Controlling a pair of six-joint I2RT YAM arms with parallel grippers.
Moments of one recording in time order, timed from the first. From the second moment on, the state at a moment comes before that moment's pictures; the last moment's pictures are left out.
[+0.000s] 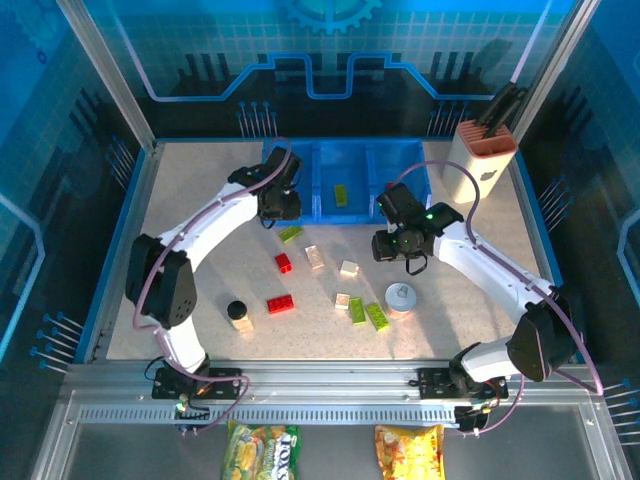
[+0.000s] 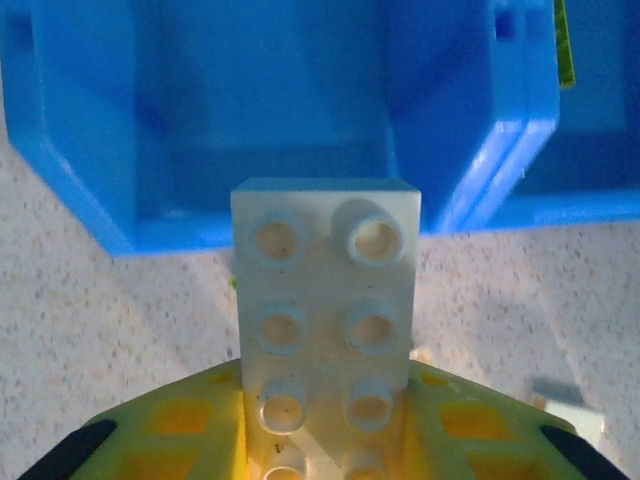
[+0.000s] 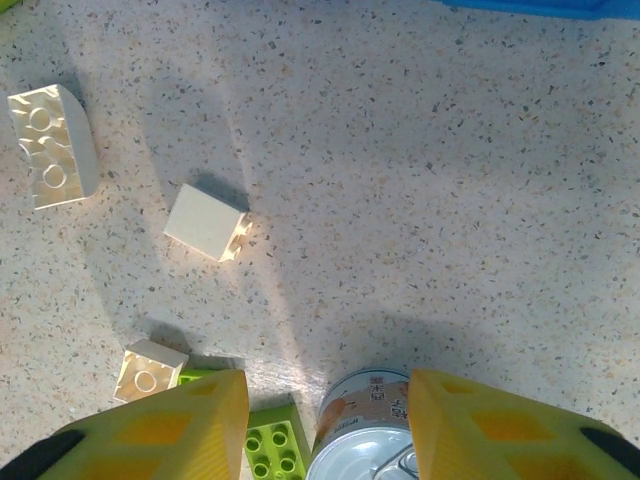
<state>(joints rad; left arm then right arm) -0.44 1.80 1.56 -0.86 -0.10 -0.46 0.55 1.41 1.19 -0.98 0.08 0.43</state>
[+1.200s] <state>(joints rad) -0.31 2.37 2.04 -0.89 -0.04 -0.32 0.57 1.42 1.19 -1.01 0.10 0.43</state>
